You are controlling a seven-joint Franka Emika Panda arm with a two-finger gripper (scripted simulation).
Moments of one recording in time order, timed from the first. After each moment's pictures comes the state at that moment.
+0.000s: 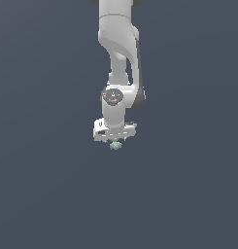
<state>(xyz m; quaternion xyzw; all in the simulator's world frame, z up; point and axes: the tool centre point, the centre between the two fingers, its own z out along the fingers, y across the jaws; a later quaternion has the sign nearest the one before) -0.041 -0.019 0.045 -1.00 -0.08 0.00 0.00</state>
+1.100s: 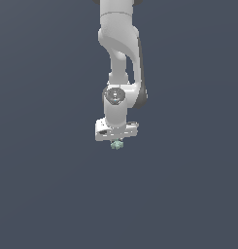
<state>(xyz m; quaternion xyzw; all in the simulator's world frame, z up) -0.037 -0.011 0.052 -1.00 -0.08 0.00 0.00</state>
